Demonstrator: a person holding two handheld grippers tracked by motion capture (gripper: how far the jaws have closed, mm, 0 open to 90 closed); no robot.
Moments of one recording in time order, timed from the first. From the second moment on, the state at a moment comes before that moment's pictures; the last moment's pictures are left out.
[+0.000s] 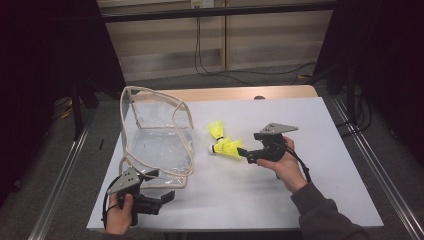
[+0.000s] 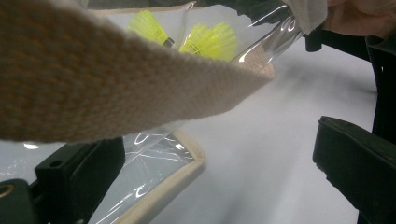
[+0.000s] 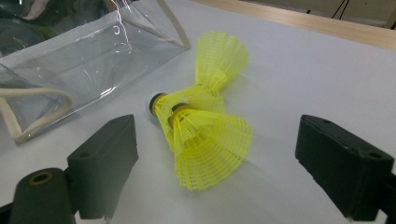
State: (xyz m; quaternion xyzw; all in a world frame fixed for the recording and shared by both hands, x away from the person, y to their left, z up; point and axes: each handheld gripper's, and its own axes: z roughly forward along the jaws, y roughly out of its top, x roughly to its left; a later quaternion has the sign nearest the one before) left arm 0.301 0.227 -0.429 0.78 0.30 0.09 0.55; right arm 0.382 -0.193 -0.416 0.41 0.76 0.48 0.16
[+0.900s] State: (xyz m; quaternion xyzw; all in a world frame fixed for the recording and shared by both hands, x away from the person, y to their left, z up) left arm 0.301 0.228 -0.429 0.77 0.30 0.08 0.55; right arm 0.410 -0.177 -0.399 0.41 0.76 0.47 0.16
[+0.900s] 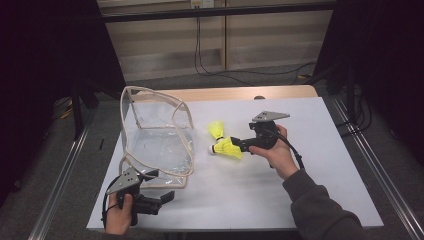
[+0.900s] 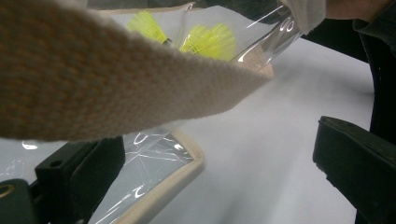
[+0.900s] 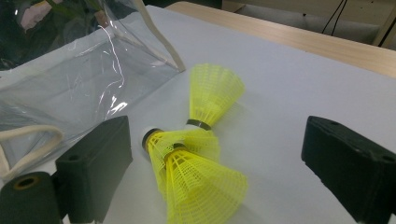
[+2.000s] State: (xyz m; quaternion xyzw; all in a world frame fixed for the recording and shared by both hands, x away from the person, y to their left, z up) left arm 0.301 0.229 -0.430 0.77 0.30 0.08 0.55; right arm 0.443 -0.152 -0.396 0.42 0.77 0.45 0.17
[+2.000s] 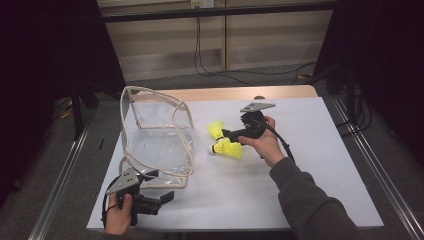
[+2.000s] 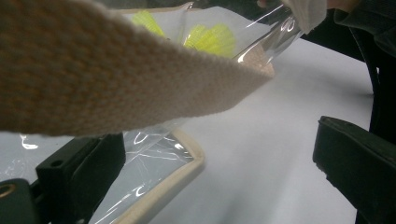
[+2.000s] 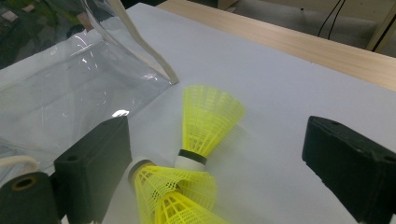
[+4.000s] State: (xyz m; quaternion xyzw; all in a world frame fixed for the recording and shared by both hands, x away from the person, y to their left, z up) left arm 0.301 0.228 -0.430 0.77 0.30 0.08 0.55; right arm 0.490 -0.125 -0.413 0.42 0.79 0.42 0.14
